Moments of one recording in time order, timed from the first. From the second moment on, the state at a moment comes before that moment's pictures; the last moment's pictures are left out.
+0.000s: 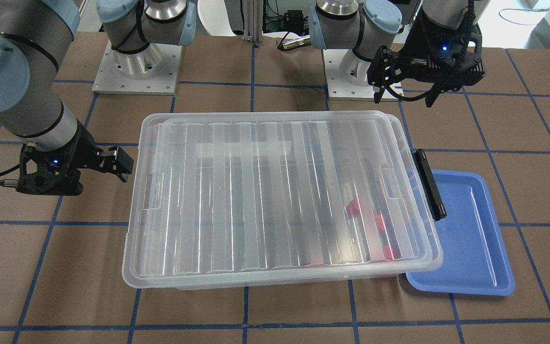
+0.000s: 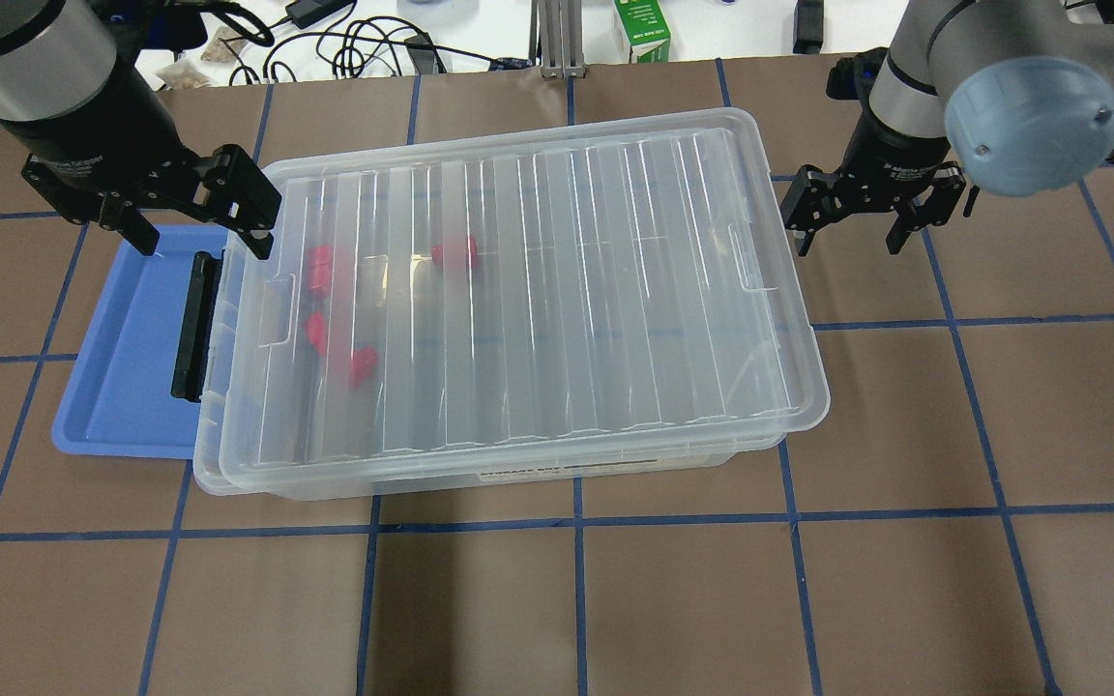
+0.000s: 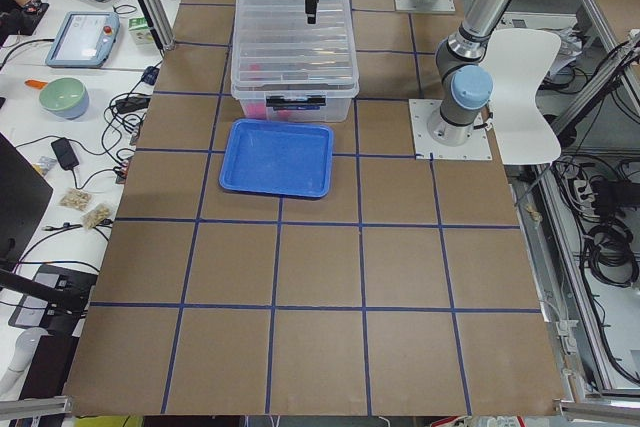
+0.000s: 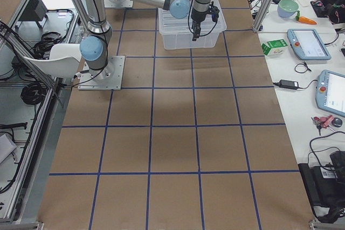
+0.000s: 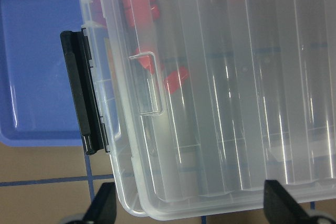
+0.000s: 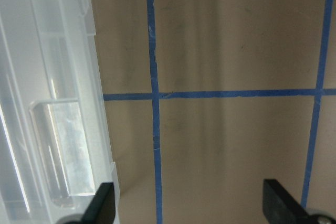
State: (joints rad) left arm -1.52 -1.50 -1.55 -1.66 1.59 0.13; right arm 1.49 -1.41 1.60 -1.69 -1.56 -0.07
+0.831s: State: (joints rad) left arm -1.52 -1.49 -1.55 -1.66 1.59 0.13; right arm 1.53 -1.56 1.59 -1.53 -1.51 -0.01
